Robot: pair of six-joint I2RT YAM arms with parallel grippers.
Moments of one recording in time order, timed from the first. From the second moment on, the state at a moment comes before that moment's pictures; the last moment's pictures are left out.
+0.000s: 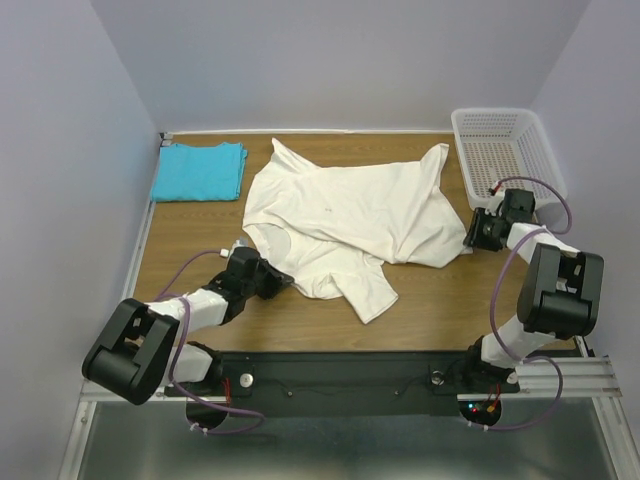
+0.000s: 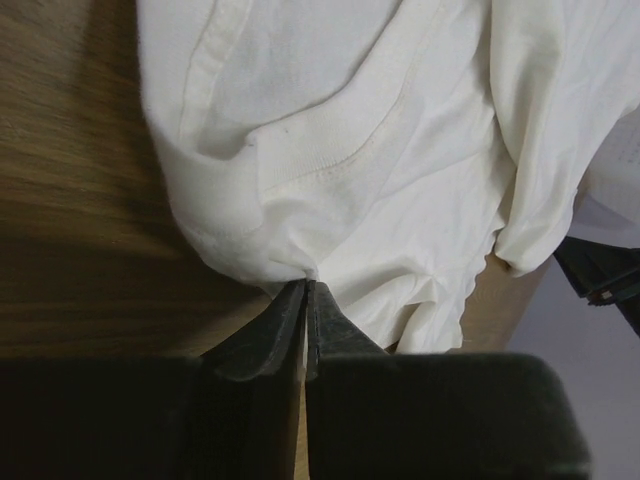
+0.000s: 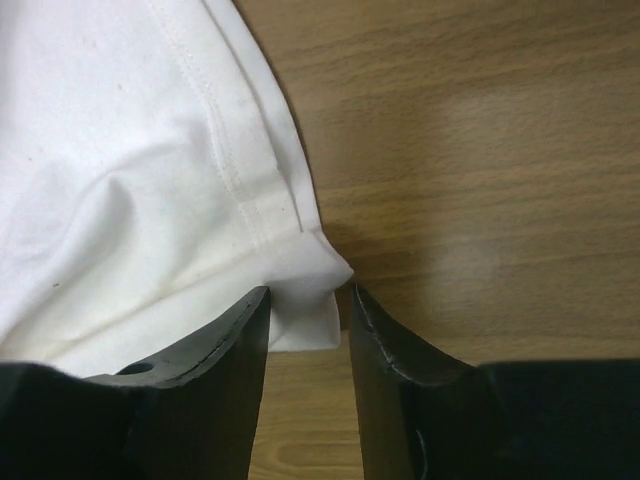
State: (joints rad) left arm -0.46 1.25 0.29 0.26 0.10 -1.22; right arm -0.27 1.58 0.86 -0.24 -0.25 0.00
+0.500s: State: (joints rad) left arm -0.46 0.95 0.29 0.01 0.02 -1.15; right arm -0.28 1.38 0.82 -0.22 -0.22 -0.03
